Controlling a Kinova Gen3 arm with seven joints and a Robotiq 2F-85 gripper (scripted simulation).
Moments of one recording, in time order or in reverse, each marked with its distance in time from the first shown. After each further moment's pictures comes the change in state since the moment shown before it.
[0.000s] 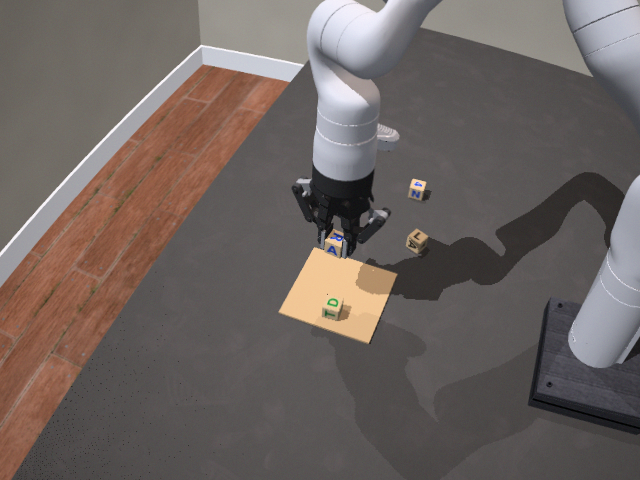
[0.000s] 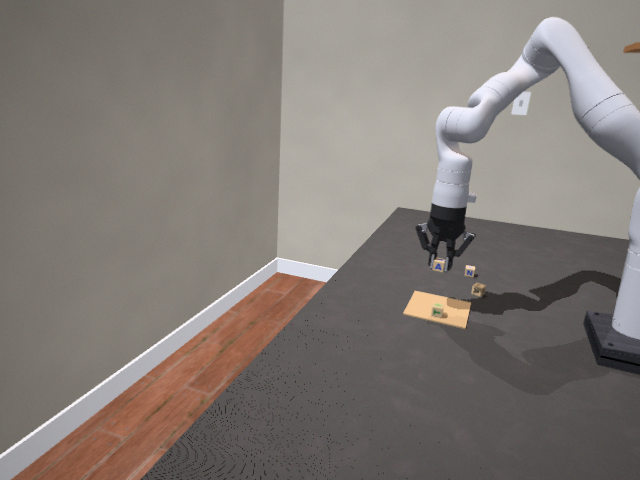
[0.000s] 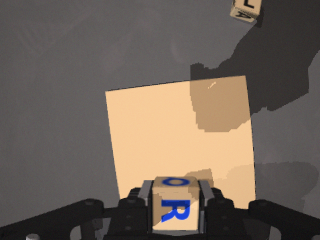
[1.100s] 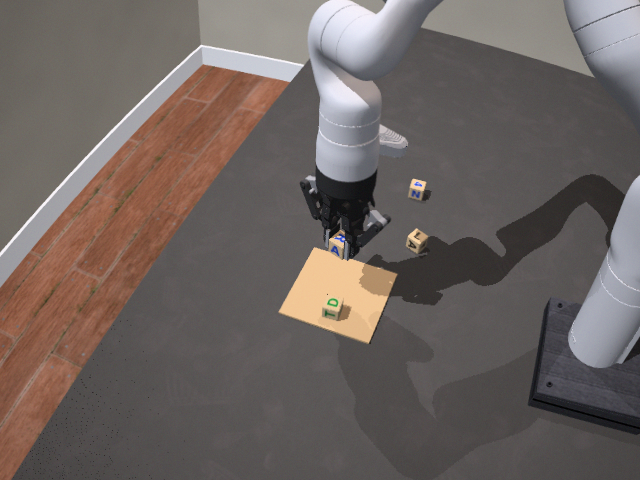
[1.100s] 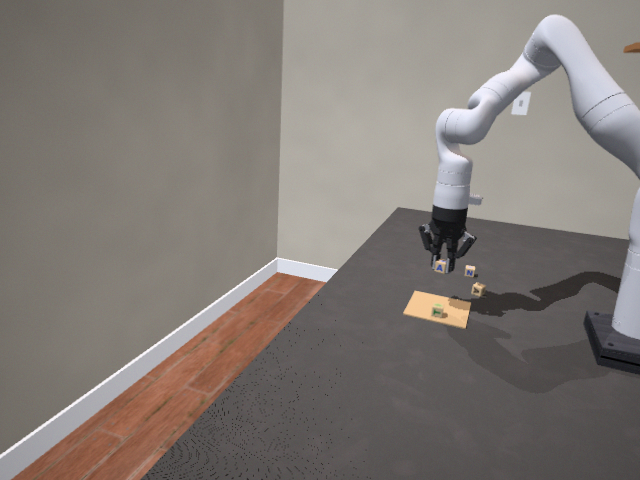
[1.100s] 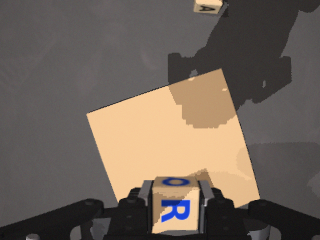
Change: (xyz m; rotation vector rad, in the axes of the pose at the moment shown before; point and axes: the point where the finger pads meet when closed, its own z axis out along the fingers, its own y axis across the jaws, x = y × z) arm 0.004 0.005 0.003 -0.018 0.007 0.205
